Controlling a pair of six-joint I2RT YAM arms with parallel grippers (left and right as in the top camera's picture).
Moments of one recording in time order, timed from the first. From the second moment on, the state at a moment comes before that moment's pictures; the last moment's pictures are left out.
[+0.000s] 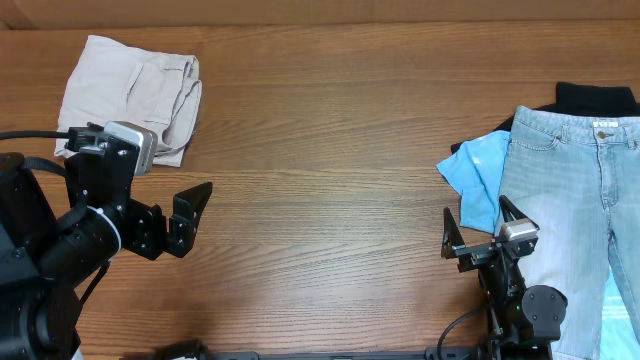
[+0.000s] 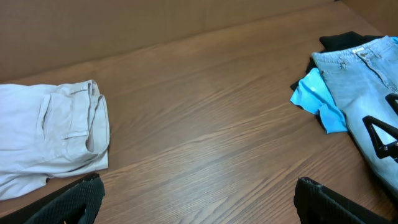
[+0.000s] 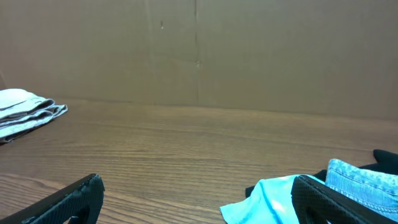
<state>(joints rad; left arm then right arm) 0.22 1.04 1.71 -1.38 0.56 0.32 -0.03 0.01 0.02 -0.01 -0.24 0.02</state>
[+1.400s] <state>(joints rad) 0.03 0.35 0.71 -0.33 0.44 0.37 -0.03 0.01 0.02 -0.01 -0.24 0.02</state>
